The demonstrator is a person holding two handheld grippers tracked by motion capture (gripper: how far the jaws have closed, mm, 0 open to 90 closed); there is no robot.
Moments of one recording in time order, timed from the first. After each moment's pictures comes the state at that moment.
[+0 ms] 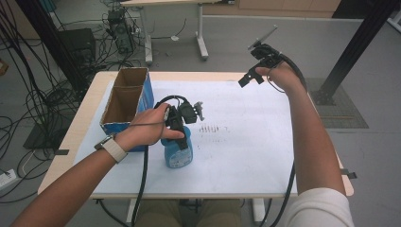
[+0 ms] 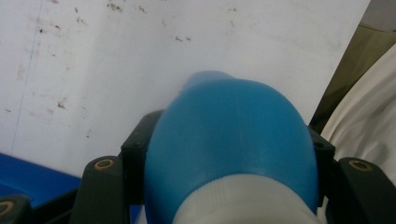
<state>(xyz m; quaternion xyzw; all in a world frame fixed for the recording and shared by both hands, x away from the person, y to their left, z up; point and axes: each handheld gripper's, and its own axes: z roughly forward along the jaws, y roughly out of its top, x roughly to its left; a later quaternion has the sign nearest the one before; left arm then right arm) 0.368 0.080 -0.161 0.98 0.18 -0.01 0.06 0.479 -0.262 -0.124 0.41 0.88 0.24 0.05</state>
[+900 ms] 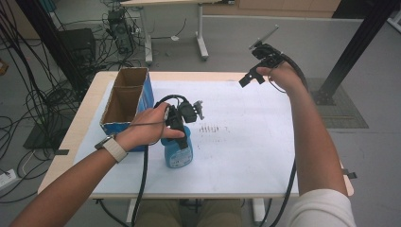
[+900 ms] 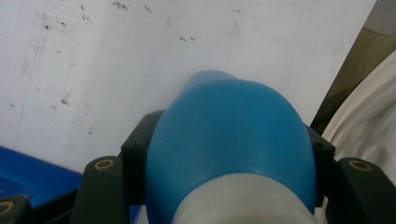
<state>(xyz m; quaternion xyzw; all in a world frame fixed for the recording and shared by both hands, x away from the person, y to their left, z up) 0.368 0.079 -0.156 0.98 0.19 -0.01 0.05 0.477 -0.265 -0.123 0.41 0.88 0.25 0.05</state>
